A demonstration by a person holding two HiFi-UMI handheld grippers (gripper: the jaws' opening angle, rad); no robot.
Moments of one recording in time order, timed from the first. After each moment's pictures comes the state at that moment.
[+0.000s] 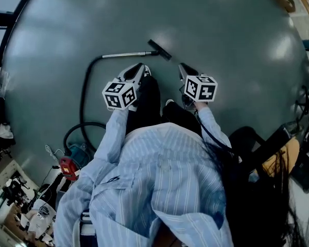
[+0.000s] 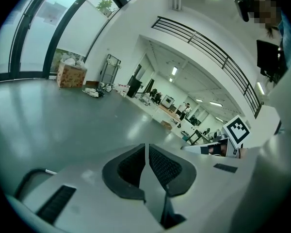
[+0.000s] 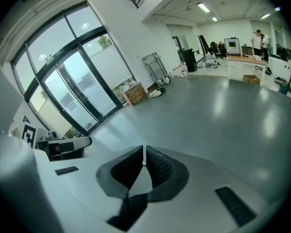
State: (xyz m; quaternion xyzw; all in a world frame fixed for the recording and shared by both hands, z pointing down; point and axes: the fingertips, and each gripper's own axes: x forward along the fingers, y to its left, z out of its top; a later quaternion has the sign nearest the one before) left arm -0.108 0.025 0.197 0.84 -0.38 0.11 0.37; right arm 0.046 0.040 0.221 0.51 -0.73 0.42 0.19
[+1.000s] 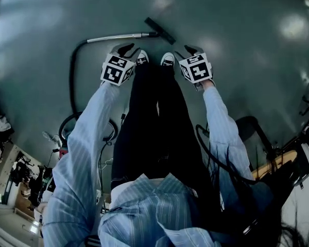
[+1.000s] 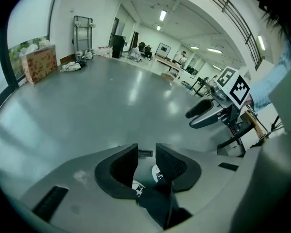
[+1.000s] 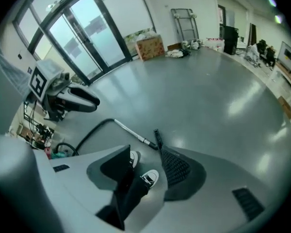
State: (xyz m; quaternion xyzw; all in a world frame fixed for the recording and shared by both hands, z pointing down) left arm -0.095 -0.105 0.516 0.82 -0.25 0.38 0.34; right arm 0.066 -0.074 0.531 0.34 -0.73 0.40 0.44
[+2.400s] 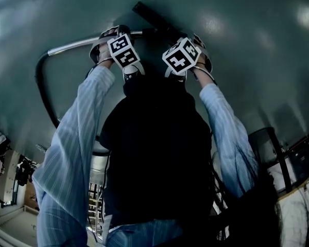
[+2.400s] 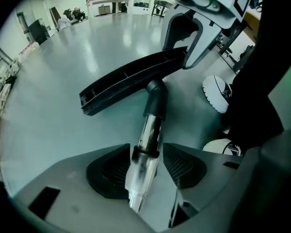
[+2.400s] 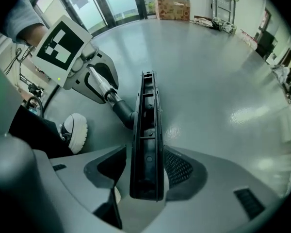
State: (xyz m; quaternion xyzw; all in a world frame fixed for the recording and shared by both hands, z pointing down) left arm -0.089 -0.093 1.013 0.75 0.00 0.65 0.11; right arm 0.063 -0.080 0.968 0.26 -0.70 0.31 0.59
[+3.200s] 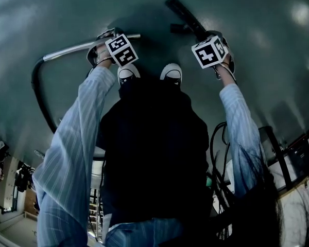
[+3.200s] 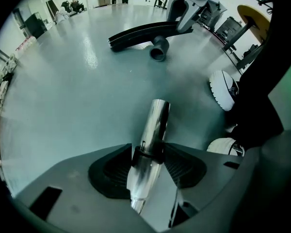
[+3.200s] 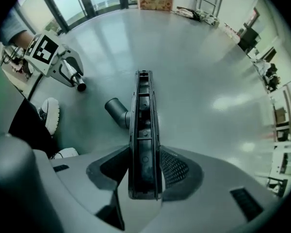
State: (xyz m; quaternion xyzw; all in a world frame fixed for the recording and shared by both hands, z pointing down) left arm -0.097 -0.092 1.032 0.73 0.01 0.68 0.13; right arm 0.196 -0.087 0.970 0.32 -0.62 0.32 0.64
